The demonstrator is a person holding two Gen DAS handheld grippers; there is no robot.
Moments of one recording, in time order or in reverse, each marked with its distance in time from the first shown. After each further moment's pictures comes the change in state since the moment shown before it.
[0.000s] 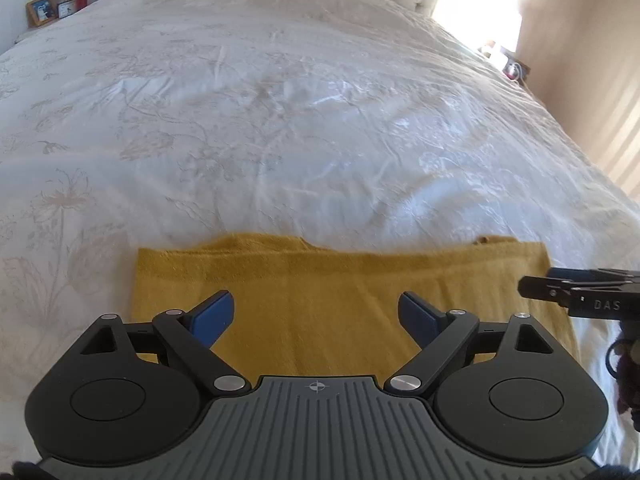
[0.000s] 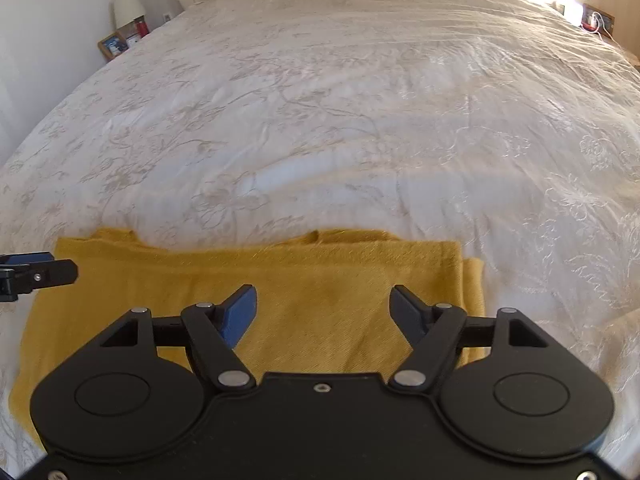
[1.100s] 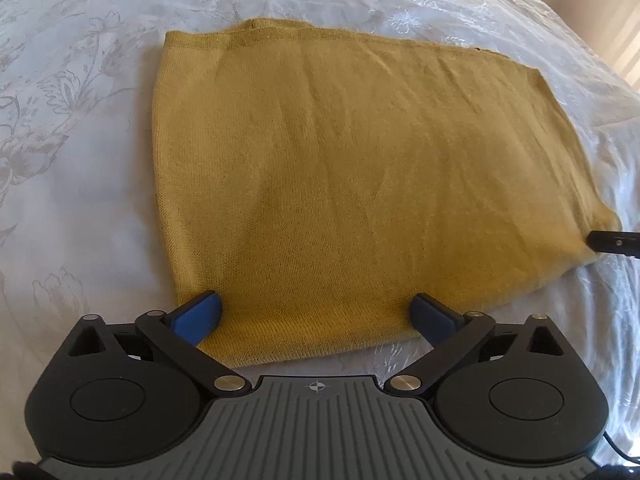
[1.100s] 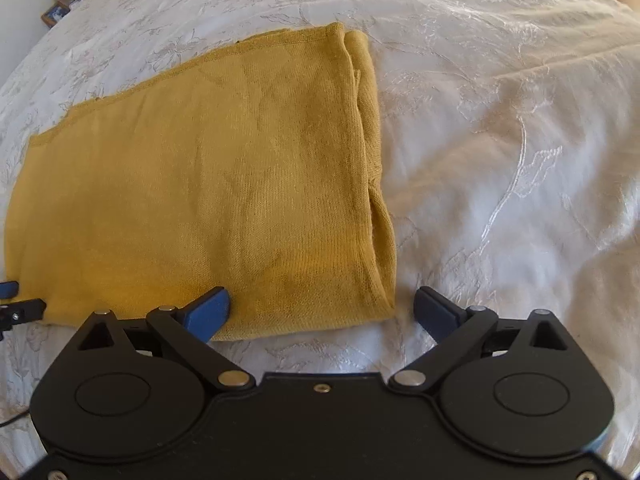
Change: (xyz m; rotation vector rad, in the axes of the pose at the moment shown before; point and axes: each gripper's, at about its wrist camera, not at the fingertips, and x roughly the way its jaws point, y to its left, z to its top) left arm -0.022 0.004 -0.116 0.045 0.271 0.056; right arm -0.062 -0.035 -0.126 0.232 0.191 -0.100
